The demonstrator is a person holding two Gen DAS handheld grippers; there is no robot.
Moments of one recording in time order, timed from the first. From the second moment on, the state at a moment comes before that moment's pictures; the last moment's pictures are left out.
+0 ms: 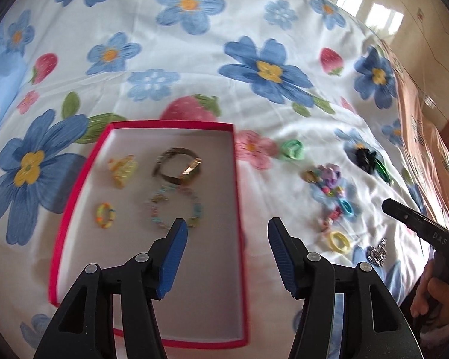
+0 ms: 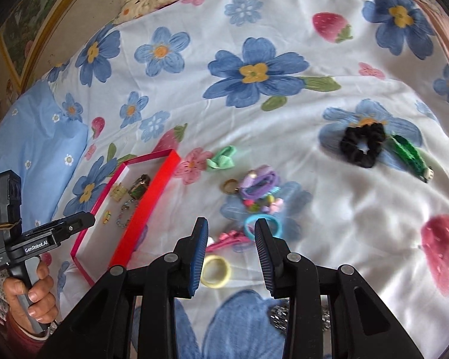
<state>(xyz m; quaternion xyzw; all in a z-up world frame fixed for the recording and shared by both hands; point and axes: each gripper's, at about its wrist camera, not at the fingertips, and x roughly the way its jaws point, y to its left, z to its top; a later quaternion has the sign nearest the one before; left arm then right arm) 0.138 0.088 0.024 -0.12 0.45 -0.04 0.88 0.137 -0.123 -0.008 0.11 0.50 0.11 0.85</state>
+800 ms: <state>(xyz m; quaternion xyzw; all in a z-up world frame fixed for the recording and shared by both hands) 0.201 -0.011 -0.008 -0.05 0.49 -0.12 0.86 0.148 -0.165 -0.034 0.13 0.52 0.10 0.84</state>
